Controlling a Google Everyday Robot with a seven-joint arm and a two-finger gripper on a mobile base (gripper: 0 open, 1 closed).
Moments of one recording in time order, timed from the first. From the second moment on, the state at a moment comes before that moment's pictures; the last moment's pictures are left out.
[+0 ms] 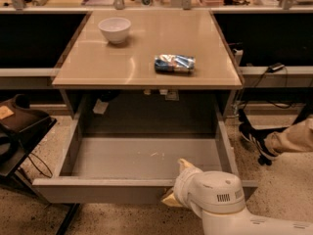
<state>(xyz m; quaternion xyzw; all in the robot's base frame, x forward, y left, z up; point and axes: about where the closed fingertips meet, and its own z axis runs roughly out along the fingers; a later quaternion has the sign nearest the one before) 0.437 -0.065 0.628 -0.47 0.81 -0.06 0.34</state>
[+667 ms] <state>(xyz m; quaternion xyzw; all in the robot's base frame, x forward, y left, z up) 0.430 -0.064 0.627 -0.47 0.81 -0.06 0.34</state>
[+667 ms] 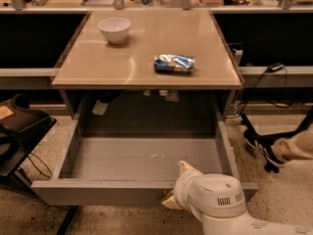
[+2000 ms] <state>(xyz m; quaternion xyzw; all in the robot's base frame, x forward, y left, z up) 0.422 -0.064 0.627 -0.47 0.81 -0.06 0.34</state>
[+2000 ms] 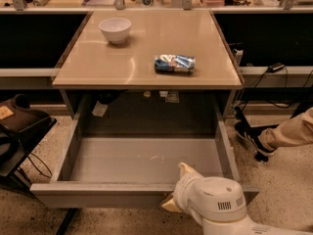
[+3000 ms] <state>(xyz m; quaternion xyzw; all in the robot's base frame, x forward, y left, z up) 0.422 -0.064 0.627 -0.47 0.81 -0.06 0.34</state>
